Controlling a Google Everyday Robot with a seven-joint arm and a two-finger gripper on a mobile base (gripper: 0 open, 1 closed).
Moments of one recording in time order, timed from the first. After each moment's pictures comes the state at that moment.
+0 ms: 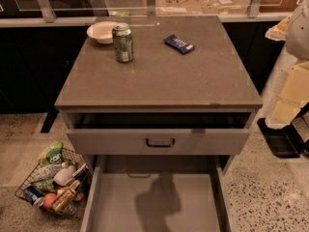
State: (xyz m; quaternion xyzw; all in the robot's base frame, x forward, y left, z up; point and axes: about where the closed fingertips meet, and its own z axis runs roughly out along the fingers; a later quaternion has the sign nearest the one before) arm 0.438 -0.214 0.986 -0.60 0.78 -0.05 0.17
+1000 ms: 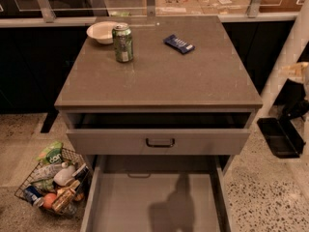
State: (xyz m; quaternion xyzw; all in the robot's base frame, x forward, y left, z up) arm 0.403 -0.268 0.926 -0.66 0.74 -0.09 0.11
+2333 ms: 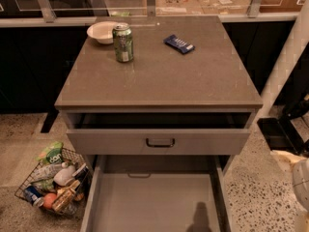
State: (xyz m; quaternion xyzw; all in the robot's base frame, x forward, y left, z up) arm 0.309 -0.286 0.766 -0.67 0.73 -0.07 0.08
